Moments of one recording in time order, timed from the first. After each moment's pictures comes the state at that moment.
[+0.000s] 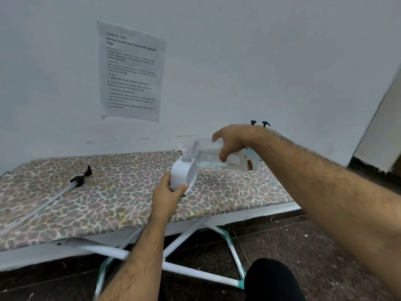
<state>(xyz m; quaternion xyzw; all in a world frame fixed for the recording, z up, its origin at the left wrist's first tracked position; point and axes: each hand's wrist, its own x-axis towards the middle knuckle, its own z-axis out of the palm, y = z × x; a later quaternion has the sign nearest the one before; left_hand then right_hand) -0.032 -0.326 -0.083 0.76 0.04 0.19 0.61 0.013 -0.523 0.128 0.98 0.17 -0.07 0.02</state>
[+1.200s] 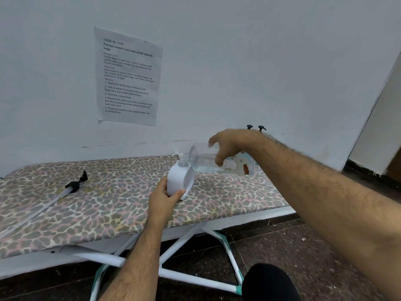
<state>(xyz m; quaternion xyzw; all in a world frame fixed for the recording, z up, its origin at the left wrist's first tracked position) -0.037 -0.329 -0.079 0.77 0.04 0.20 0.61 0.011 -0.522 0.132 0.98 0.16 -0.09 0.00</state>
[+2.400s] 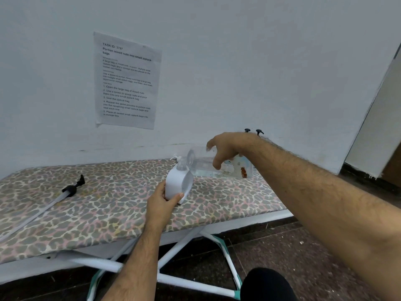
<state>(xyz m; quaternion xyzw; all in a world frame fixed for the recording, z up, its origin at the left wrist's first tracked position) -0.034 -0.327 -0.081 0.76 0.04 0.19 0.62 0.015 -0.519 0.133 0.98 0.14 -0.09 0.00</state>
